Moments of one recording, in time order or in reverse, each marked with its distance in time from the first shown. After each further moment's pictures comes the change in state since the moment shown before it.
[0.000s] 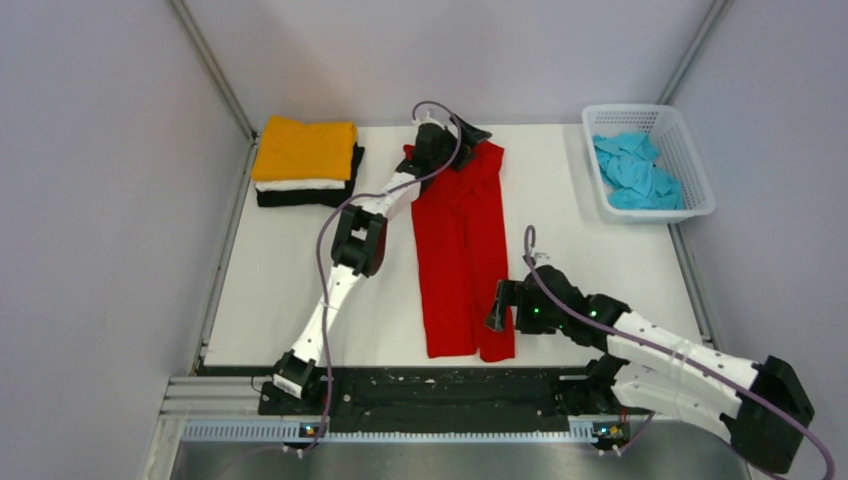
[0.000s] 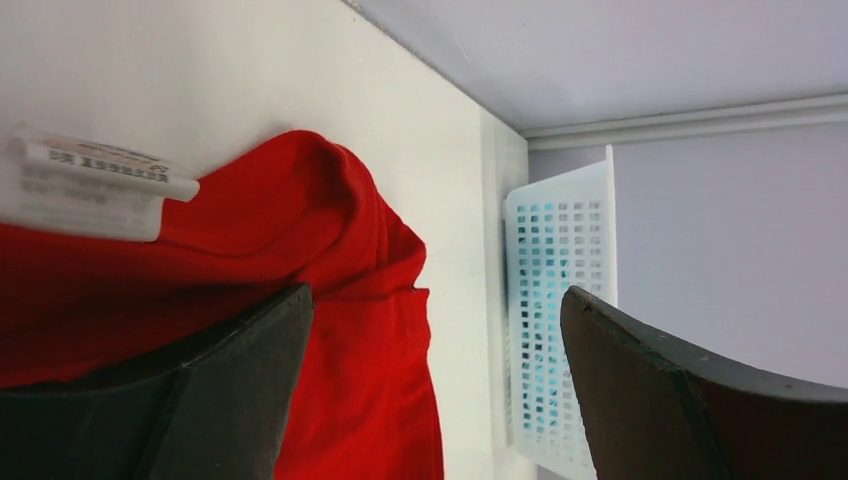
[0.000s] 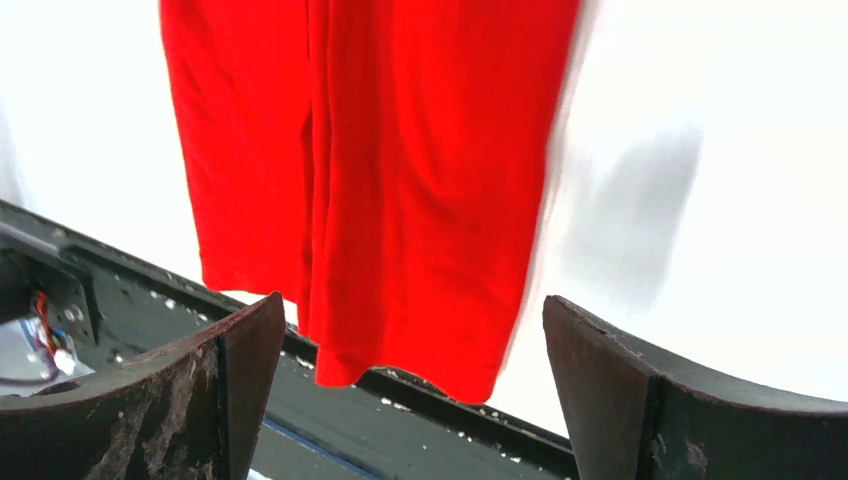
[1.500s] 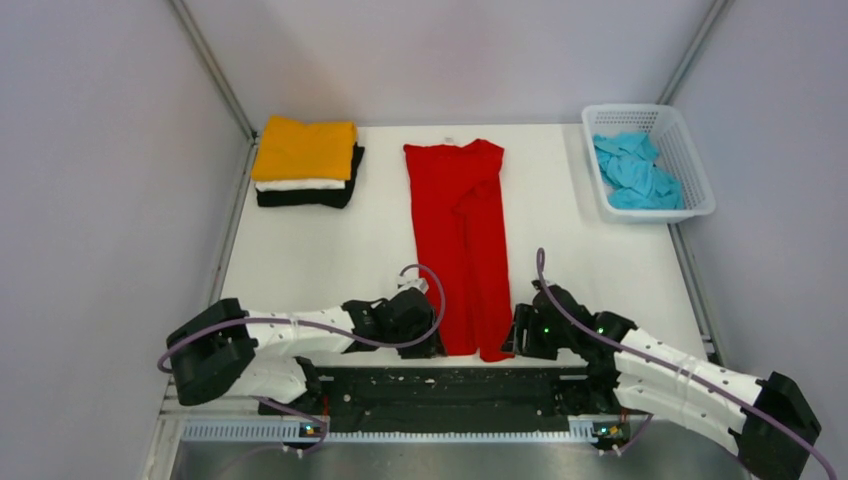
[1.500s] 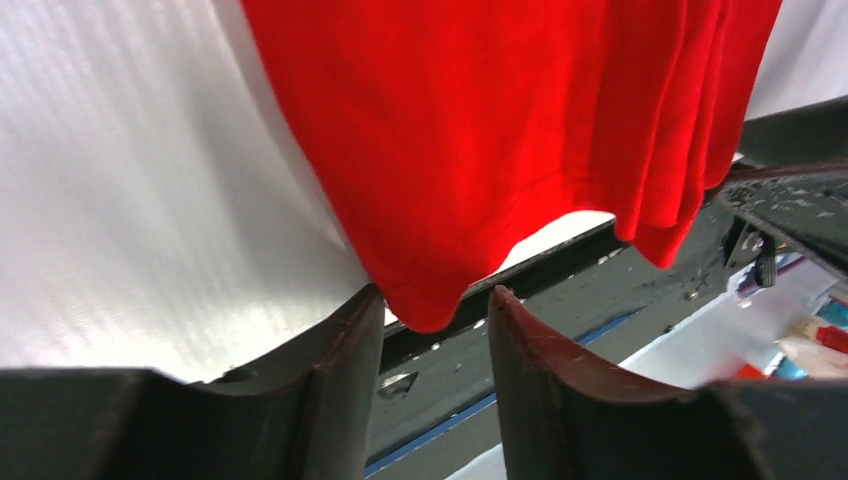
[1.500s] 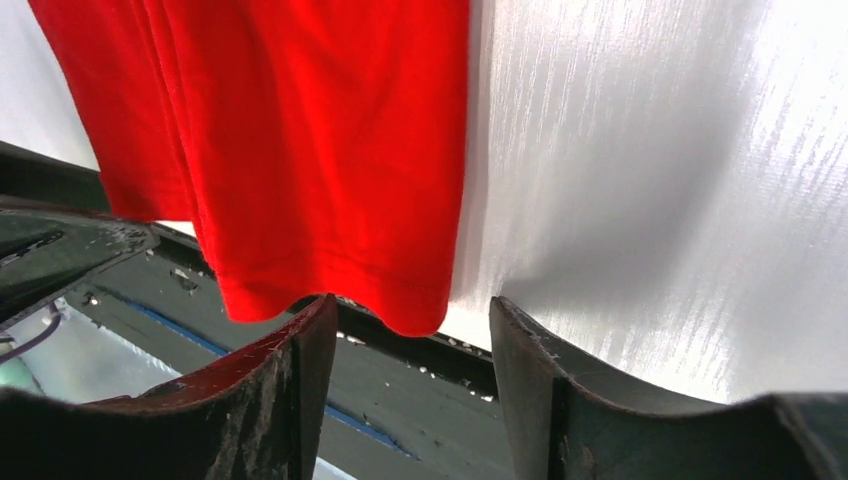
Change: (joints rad) left arm -0.652 -1.635 -2.025 -0.376 -0.195 0.093; right arm -0.001 -0.177 -0.156 -0.102 -0.083 0.130
